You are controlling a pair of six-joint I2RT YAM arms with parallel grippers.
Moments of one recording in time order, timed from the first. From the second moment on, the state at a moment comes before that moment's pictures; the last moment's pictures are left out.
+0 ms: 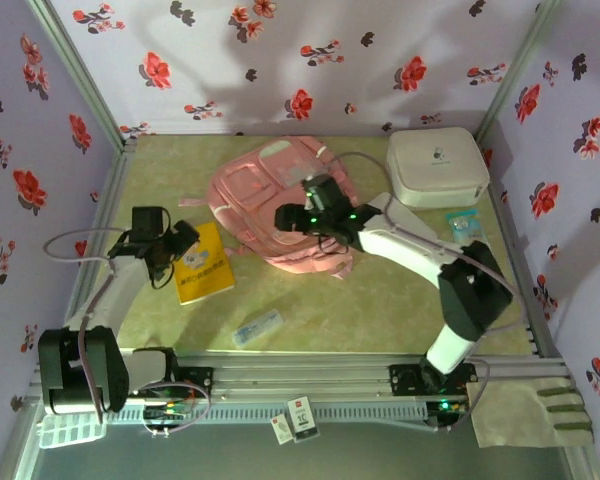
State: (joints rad) left arm -0.01 1.18 0.71 -0.53 0.00 -0.81; right arm 0.77 1.71 1.26 -0.28 -0.14 0.68
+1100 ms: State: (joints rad) left arm 0.09 1.15 0.50 -0.49 0.19 -0.78; right arm 1.02 2.37 1.91 -0.55 -0.18 0.44
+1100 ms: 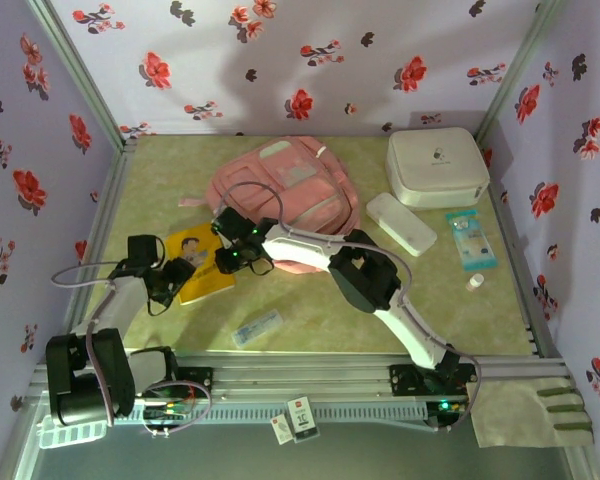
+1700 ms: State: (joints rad) left arm 0.09 1.18 0.51 -0.49 0.24 -0.77; right arm 1.01 2.40 1.94 -0.57 -0.19 0.44
